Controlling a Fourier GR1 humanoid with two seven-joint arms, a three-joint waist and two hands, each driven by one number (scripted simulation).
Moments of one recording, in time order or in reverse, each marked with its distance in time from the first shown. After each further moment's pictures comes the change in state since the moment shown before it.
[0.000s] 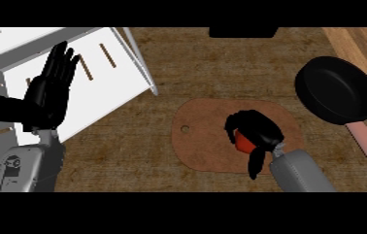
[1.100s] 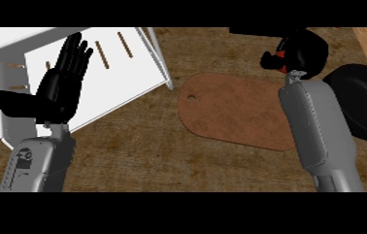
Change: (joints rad) left arm -0.052 -0.025 -0.040 0.010 -0.005 -0.028 -0.026; right arm -0.457 0.070 -0.465 0.124 0.261 -0.254 0.981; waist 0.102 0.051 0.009
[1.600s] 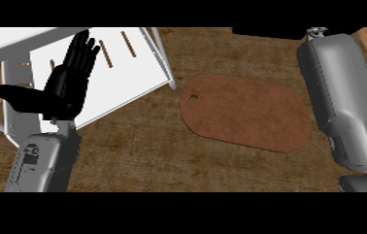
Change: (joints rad) left arm -0.029 -0.014 -0.019 0.014 -0.008 0.003 0.012; right arm -0.275 -0.110 -0.051 0.184 0.382 -0.092 0.412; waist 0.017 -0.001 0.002
